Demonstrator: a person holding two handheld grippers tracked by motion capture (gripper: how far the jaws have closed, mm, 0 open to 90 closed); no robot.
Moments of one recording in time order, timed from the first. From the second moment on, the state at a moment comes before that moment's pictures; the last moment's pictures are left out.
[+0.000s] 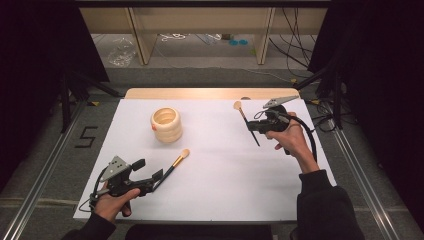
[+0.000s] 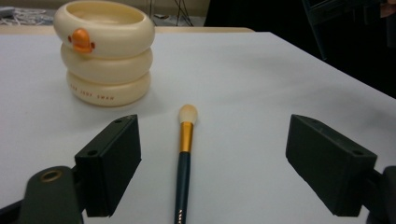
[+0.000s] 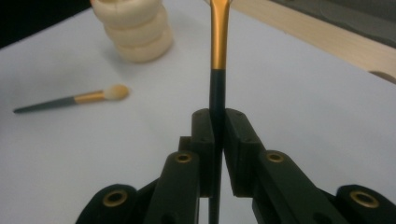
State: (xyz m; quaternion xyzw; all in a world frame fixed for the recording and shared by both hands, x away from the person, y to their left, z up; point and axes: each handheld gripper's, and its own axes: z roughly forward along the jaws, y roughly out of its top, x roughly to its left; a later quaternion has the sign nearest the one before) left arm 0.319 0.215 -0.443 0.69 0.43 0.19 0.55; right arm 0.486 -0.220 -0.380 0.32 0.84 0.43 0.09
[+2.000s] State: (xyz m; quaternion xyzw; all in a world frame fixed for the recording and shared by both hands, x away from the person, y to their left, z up) left arm 0.360 0.113 -0.434 0.72 0.35 0.08 0.60; right arm 0.407 -0.110 -0.399 0.21 0.76 0.62 0.00
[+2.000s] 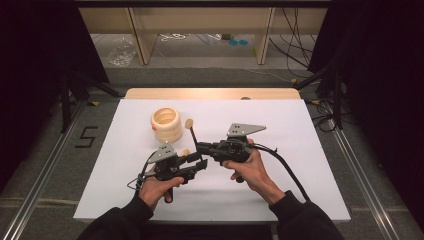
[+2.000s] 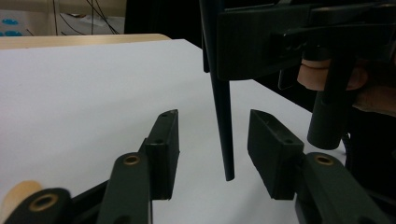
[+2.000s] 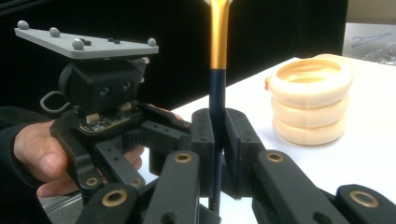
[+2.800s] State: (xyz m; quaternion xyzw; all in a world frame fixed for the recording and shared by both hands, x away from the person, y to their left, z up) left arm 0.361 0.114 -0.431 0.70 0.36 0.07 0.61; right arm 0.405 -0.108 -0.403 0.22 0.76 0.61 -0.01
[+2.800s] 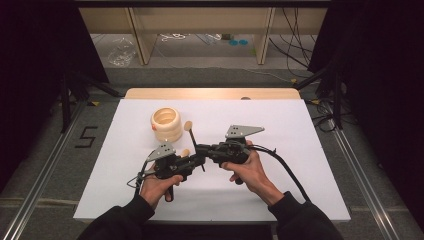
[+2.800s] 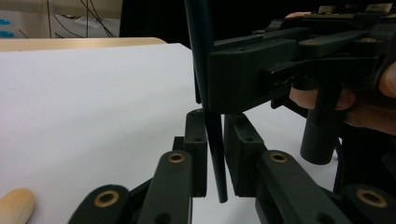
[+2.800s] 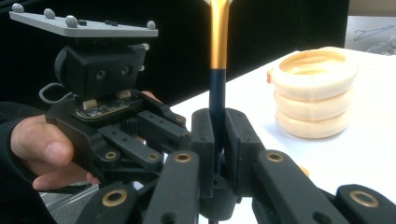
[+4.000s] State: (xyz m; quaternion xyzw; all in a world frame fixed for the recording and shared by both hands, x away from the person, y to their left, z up) left arm 0.379 0.150 -0.426 0.71 0.37 0.15 0.58; right arm 0.400 -0.151 -0.400 0.31 0.78 0.53 0.13
